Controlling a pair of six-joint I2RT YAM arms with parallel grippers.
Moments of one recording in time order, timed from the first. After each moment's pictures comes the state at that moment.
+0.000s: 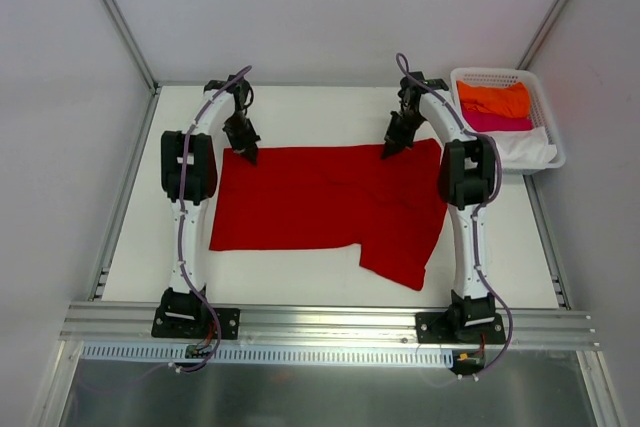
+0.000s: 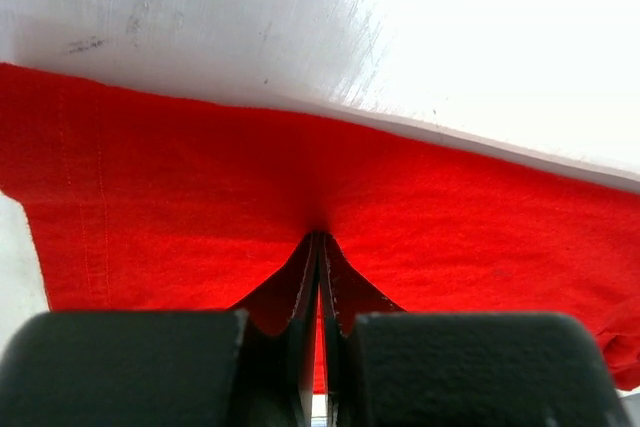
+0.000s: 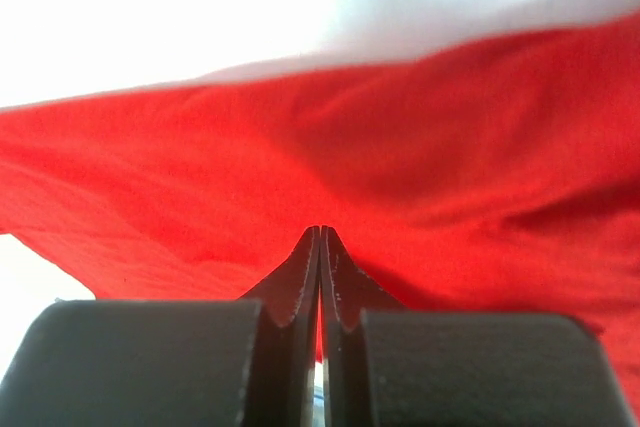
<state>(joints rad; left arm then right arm) -0.13 2.42 2.12 -1.20 0.13 -0.55 0.20 2.44 2.23 -1.20 -0.29 0.51</state>
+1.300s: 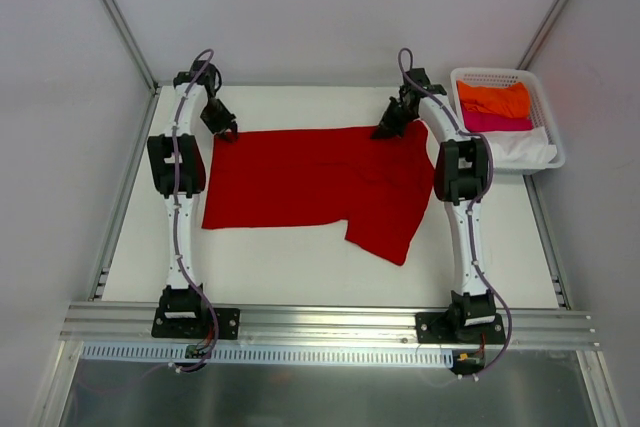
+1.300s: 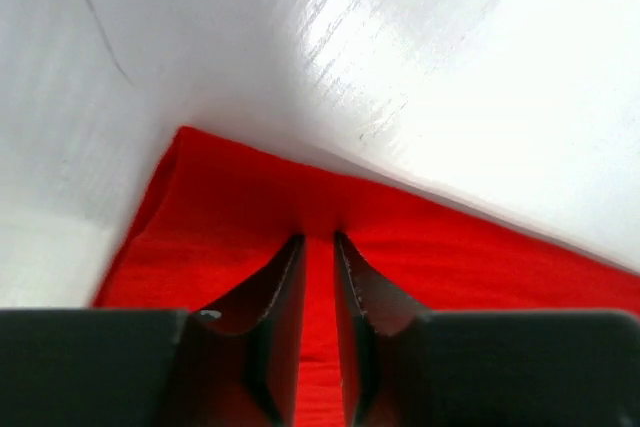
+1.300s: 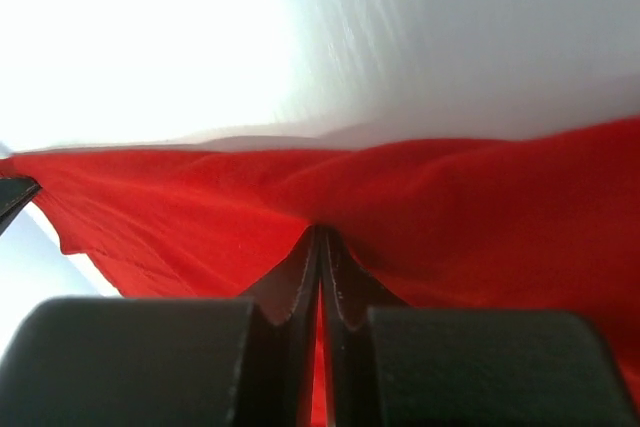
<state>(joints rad) 0.04 2.61 2.46 -1.19 0.16 -0.64 0.17 2.62 2.39 -0.92 -0.42 0.65</state>
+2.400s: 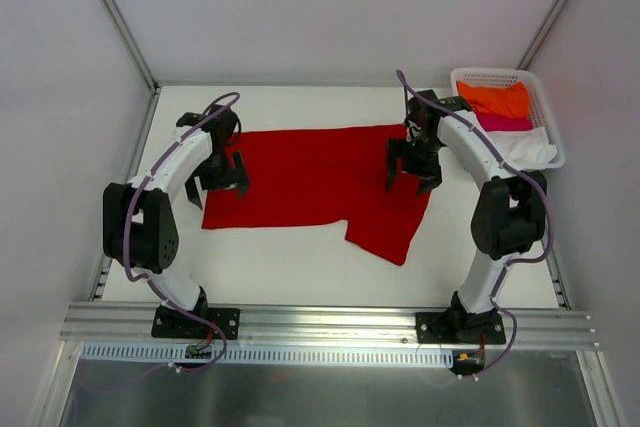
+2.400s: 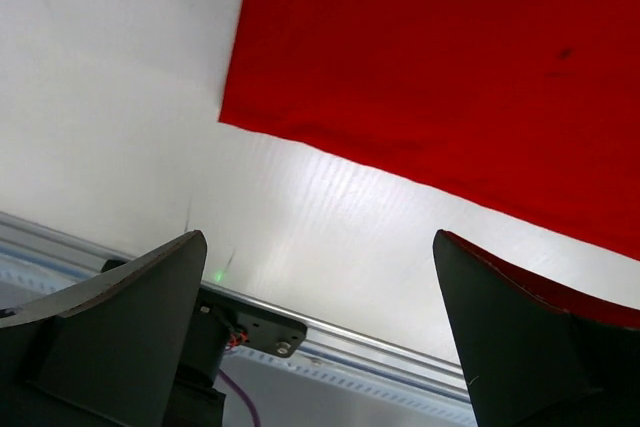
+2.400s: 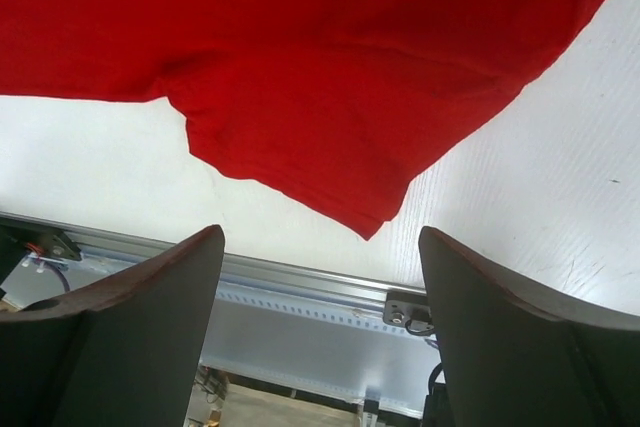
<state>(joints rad) -0.20 1.67 1.36 -1.19 -0.17 -0.54 0.28 1.84 1.62 -1.27 -0.20 0.31</state>
